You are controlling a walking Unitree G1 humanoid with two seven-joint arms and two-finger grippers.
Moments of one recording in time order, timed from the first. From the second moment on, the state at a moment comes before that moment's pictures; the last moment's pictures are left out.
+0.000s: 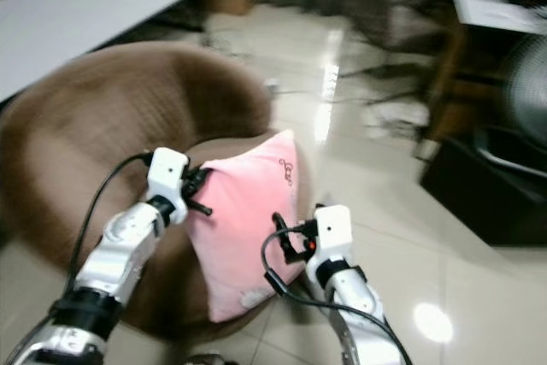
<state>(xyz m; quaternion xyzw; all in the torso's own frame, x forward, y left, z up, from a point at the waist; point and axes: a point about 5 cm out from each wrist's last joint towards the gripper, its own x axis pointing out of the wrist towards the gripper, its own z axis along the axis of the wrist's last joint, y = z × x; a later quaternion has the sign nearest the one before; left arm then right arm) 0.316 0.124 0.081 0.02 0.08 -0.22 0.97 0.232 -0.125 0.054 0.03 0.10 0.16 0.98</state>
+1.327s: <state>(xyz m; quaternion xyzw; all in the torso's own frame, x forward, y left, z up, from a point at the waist) 0.278 0.202 0.057 -0.03 0.12 -0.07 0.99 0.237 -0.150 0.077 0.02 0.02 0.07 1.00</state>
